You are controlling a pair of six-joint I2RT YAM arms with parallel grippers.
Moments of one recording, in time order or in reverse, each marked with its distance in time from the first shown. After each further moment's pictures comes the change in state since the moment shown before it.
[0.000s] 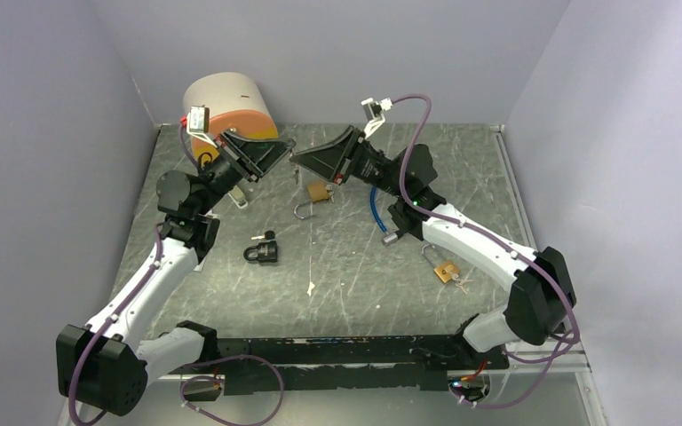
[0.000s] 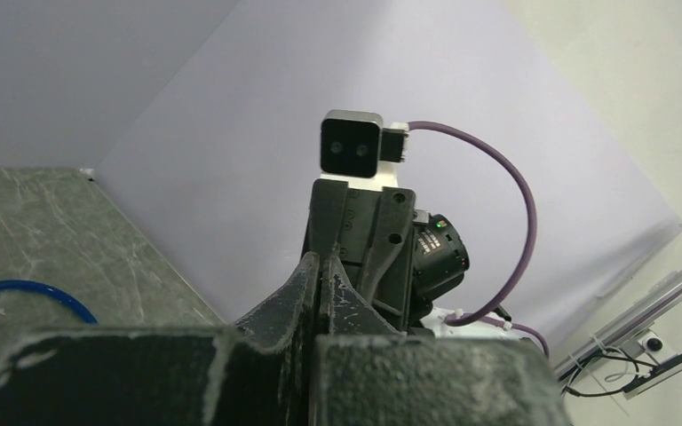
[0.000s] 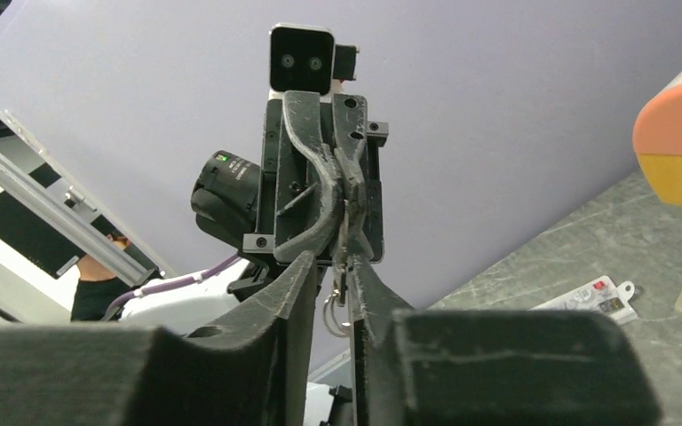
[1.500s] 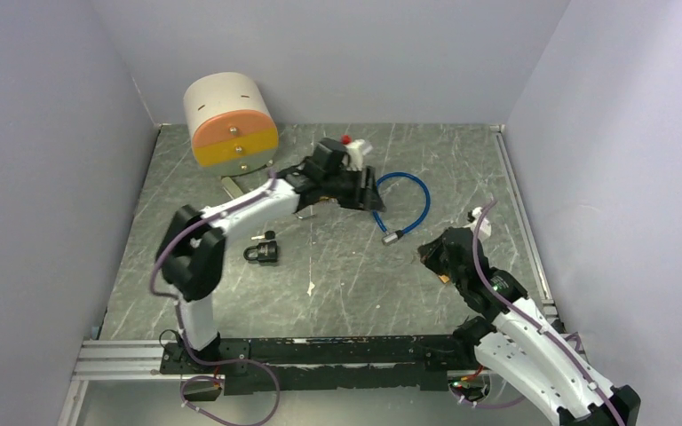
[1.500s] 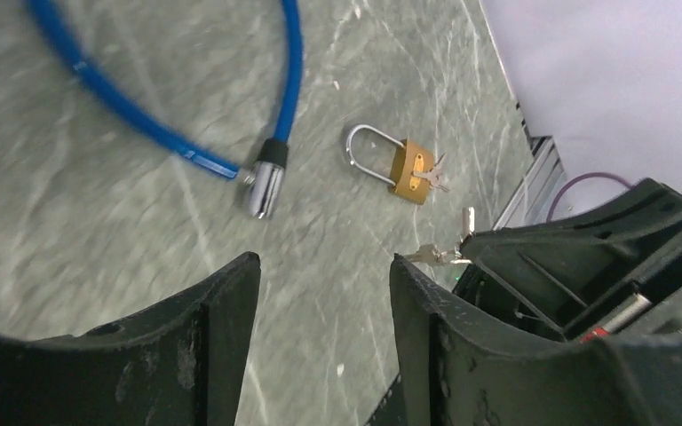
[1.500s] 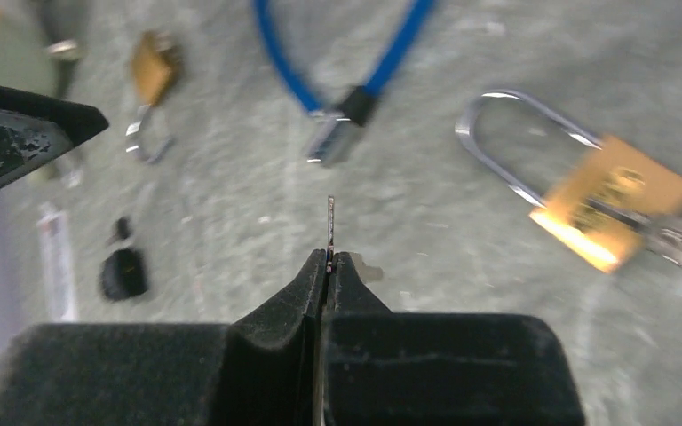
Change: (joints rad) left arm -0.363 0.679 0.546 -0.996 -0.119 0.628; right arm -0.185 -0.816 -0.623 -1.189 0.772 -0.044
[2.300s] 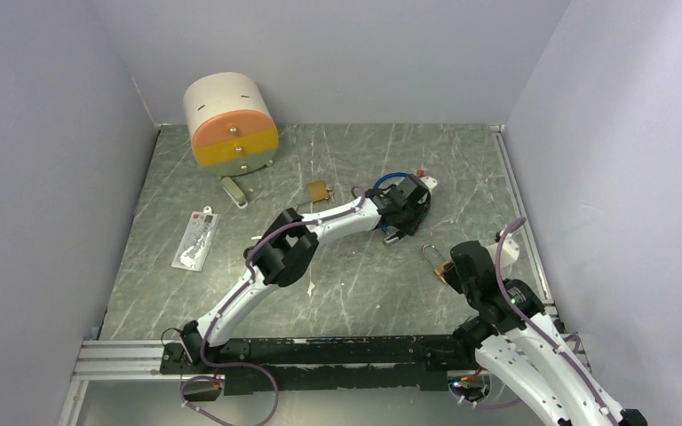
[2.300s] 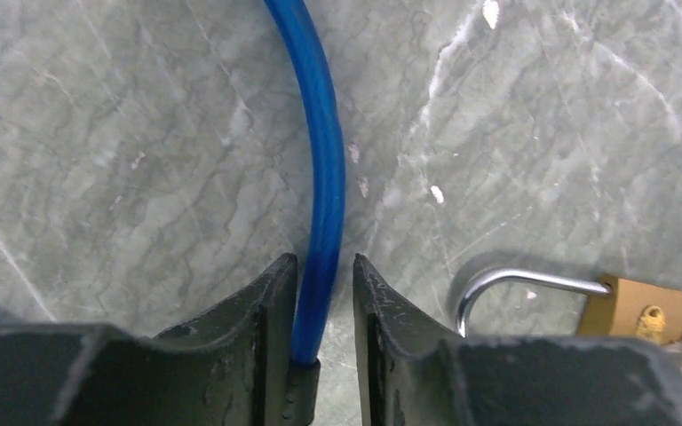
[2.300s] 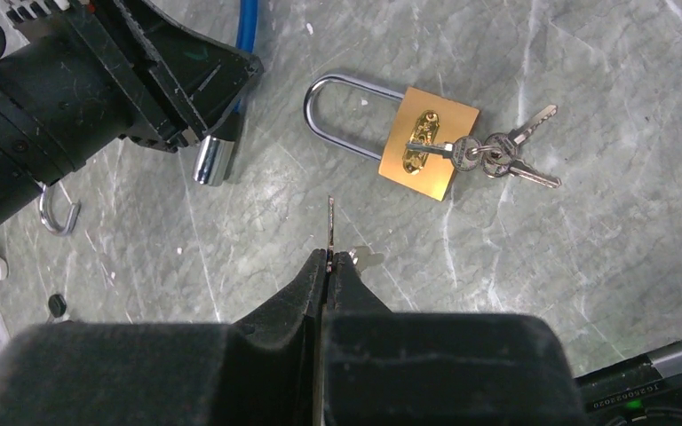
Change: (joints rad) left arm -0.296 0.751 0.747 -0.202 -0.415 0.246; right arm -0.005 -0.116 0.061 -0.472 0.244 0.238
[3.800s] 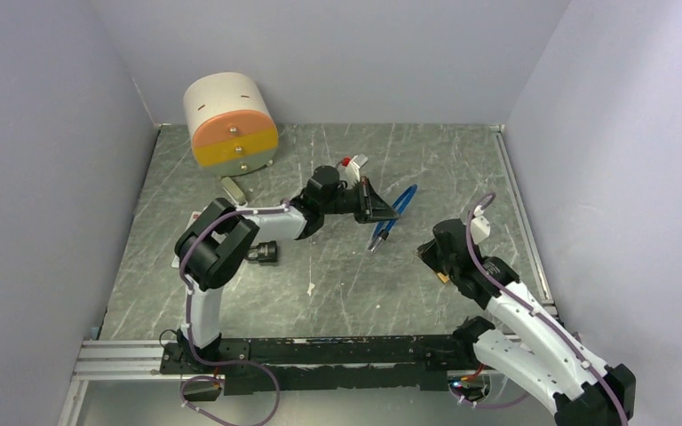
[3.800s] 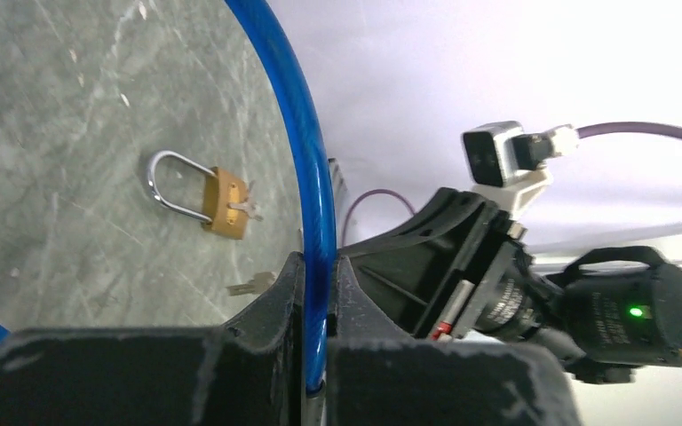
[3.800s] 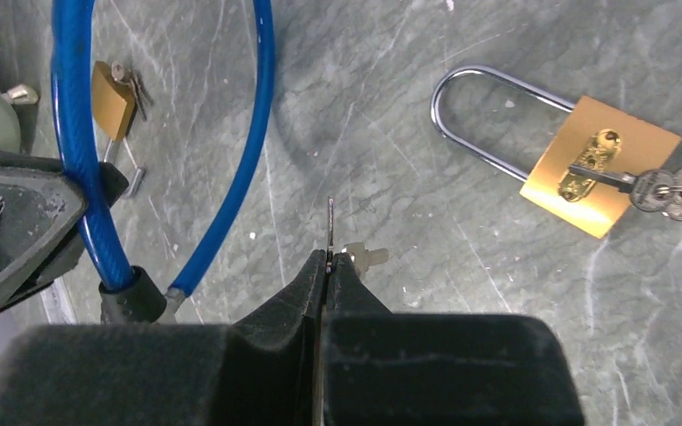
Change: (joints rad) left arm 0.241 -0.538 -0.949 1.049 0.674 -0.805; right arm 0.000 0.238 0.010 0.316 -0.140 -0.050
